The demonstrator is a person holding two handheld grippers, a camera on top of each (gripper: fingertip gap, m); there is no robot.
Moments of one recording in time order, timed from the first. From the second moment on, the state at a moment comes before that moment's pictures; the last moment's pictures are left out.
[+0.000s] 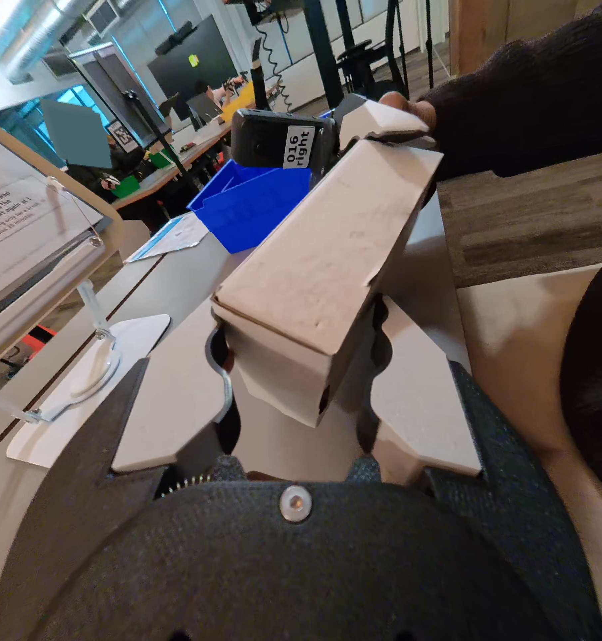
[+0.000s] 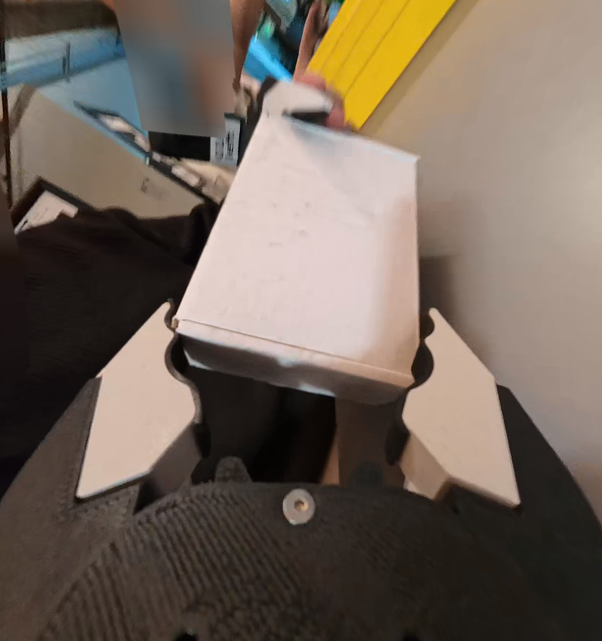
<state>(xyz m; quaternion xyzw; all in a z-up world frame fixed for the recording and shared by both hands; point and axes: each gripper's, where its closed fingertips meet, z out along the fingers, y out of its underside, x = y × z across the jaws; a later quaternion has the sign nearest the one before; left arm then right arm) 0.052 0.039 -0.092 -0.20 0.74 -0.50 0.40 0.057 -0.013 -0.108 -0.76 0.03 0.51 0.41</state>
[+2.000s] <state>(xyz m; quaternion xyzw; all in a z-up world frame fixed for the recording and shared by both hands) 0.077 0.066 -0.107 -0.45 0.64 -0.53 0.32 0.197 -0.051 -0.010 -0.75 -0.22 -0.48 0.40</state>
